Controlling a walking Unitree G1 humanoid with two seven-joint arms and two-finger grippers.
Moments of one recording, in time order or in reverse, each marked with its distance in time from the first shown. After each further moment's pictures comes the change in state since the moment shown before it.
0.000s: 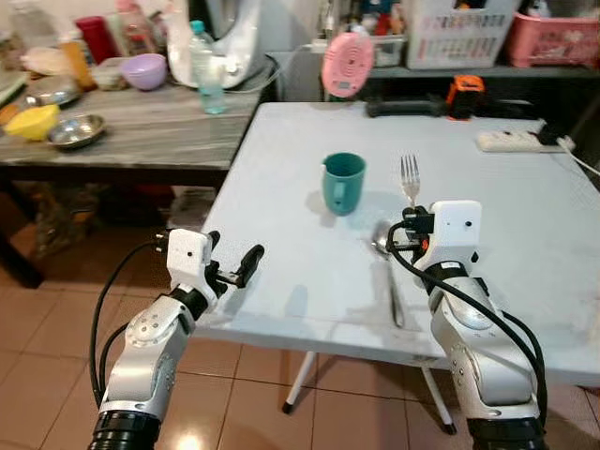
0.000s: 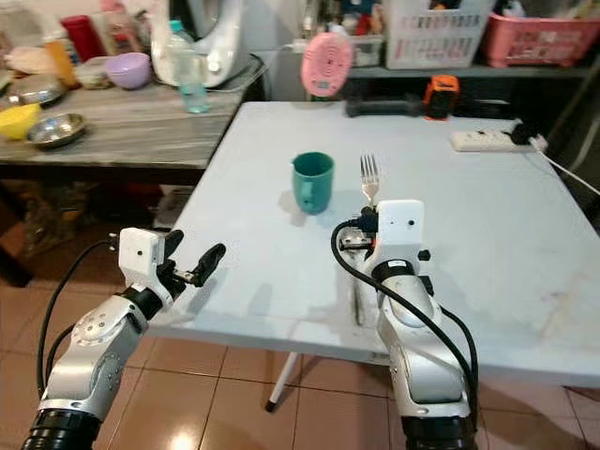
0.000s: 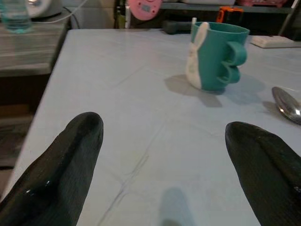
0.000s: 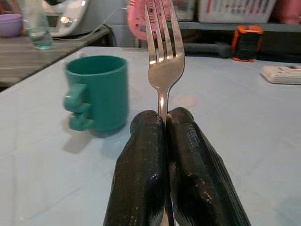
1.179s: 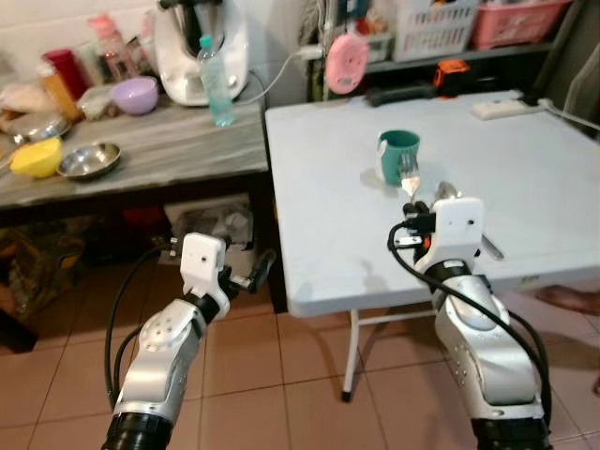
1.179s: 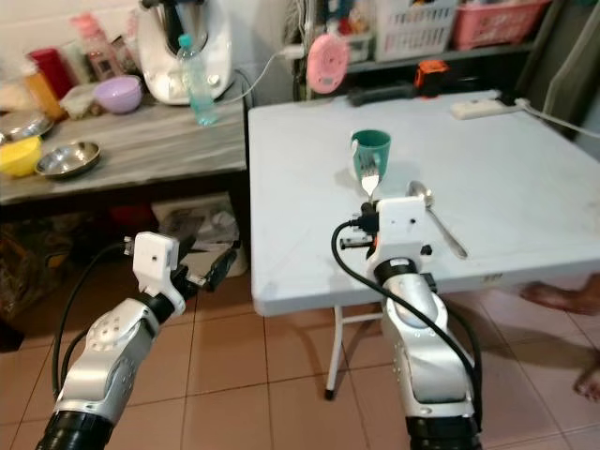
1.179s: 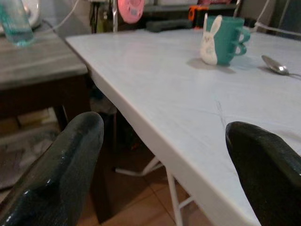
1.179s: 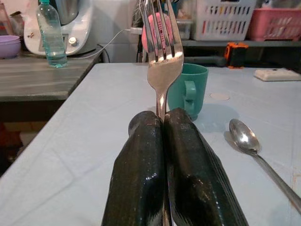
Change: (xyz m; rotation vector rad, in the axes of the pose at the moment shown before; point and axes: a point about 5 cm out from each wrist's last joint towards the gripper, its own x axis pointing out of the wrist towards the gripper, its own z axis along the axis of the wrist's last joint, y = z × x) left arm 0.007 -0.011 -0.005 0.018 -0.006 -0.016; right arm 0.000 0.001 0.003 -0.026 -0.046 0.039
